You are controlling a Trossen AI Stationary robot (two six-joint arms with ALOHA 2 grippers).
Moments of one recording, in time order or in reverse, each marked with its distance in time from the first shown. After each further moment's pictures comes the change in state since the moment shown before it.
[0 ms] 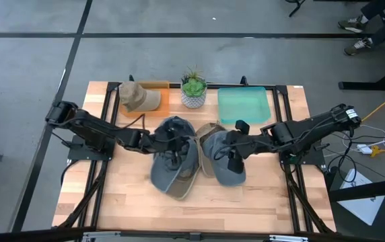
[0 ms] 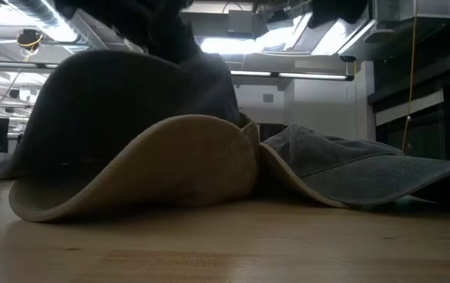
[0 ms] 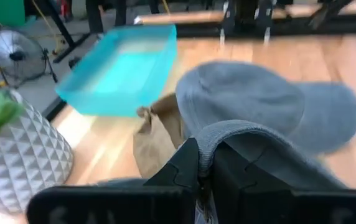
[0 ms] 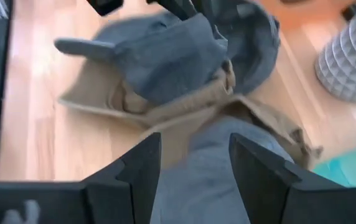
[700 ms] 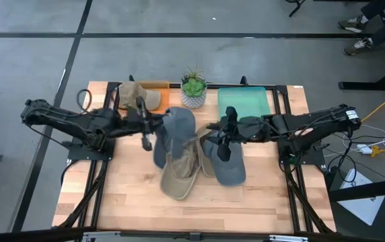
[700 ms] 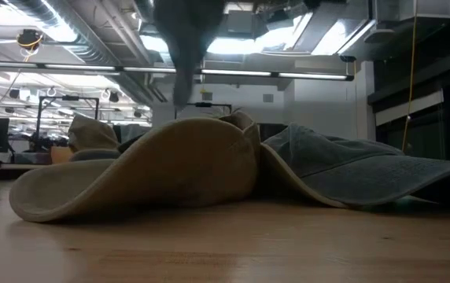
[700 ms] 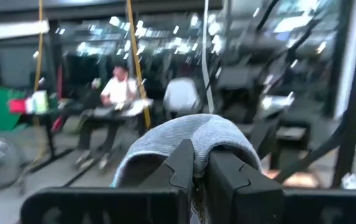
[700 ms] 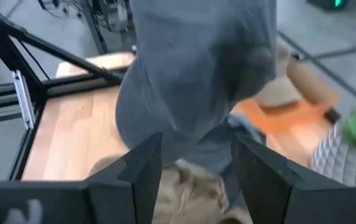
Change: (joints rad) left arm -0.014 -0.516 0.000 0.121 0.054 0.157; right arm -0.127 0.000 0.000 0.414 -0.007 -0.188
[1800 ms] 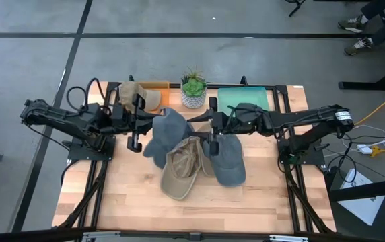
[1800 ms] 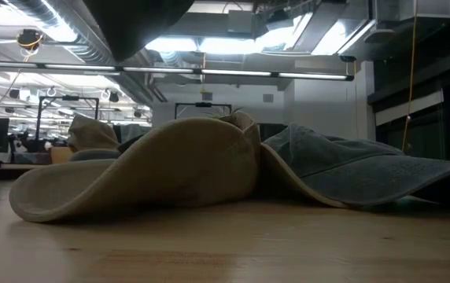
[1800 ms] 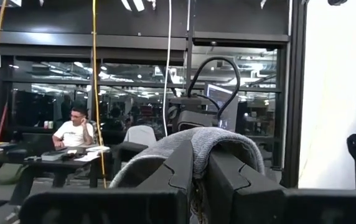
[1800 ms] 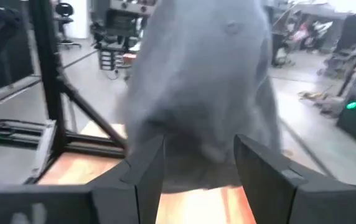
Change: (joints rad) left arm 0.000 -0.004 0.000 0.208 0.181 -0.025; right arm -0.103 0.103 0.001 0.474 -0.246 -0.381
